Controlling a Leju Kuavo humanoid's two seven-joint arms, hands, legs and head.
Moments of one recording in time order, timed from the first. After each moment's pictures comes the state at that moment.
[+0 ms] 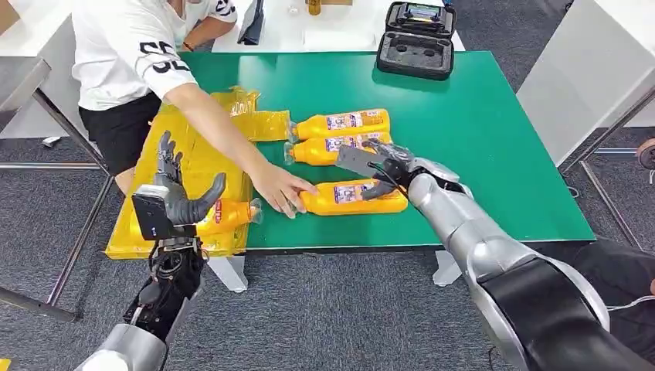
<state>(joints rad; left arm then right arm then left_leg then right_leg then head) -0.46 -0.10 -0.25 -0.94 -0.11 0.52 -0.70 -0.99 0.02 0.50 -0.35 0.56 0.19 -0.11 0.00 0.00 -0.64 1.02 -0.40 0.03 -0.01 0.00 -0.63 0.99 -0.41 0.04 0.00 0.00</state>
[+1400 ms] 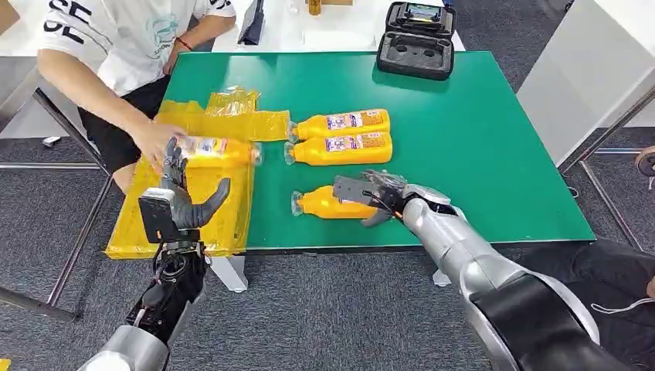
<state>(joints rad) -0.46 -0.10 -0.26 -0.91 -0.09 0.54 -0.70 -0.91 0.03 0.53 -0.33 0.59 0.20 -0.11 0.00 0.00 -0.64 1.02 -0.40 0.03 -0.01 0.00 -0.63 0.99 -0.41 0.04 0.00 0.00</state>
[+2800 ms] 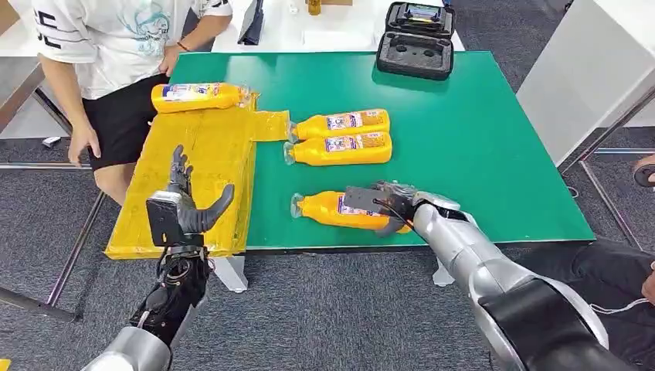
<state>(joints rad) -0.46 -0.11 -0.26 -0.86 -0.09 0.53 -0.70 -0.88 -0.01 0.53 -0.32 0.61 0.27 -0.09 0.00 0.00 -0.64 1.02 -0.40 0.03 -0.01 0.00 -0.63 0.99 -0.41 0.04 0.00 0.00</state>
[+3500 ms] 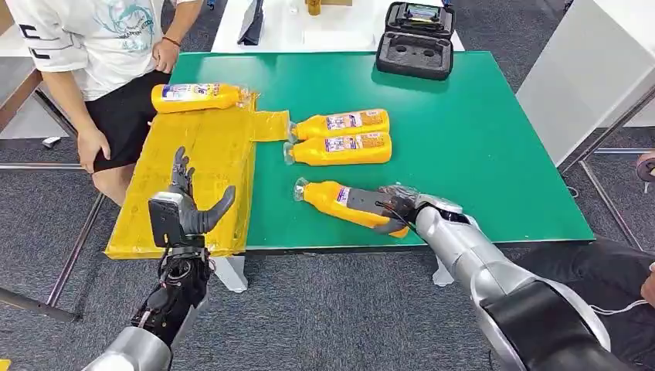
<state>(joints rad) -0.46 -0.11 -0.26 -0.84 -0.09 0.54 -0.70 -0.87 -0.02 0.54 -0.32 0.61 0.25 -0.10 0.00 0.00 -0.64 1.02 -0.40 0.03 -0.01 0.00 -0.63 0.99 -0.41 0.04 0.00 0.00</state>
